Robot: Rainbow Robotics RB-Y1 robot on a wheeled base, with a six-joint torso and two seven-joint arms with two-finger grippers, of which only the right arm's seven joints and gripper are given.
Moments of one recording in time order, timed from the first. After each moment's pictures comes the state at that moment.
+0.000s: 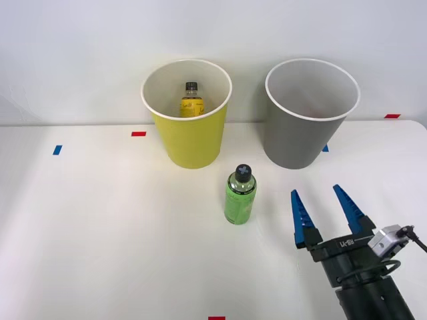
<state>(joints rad) 0.46 -0.35 0.29 -1.86 -0.09 -0.55 1.14</state>
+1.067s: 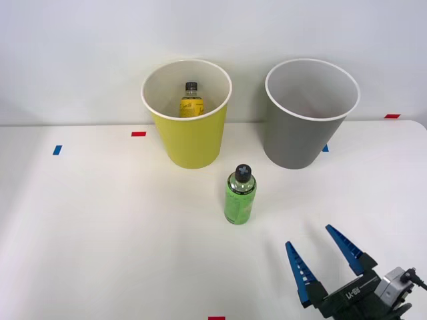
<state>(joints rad) 0.64 -0.37 0.22 -1.86 0.32 -0.67 0.79</state>
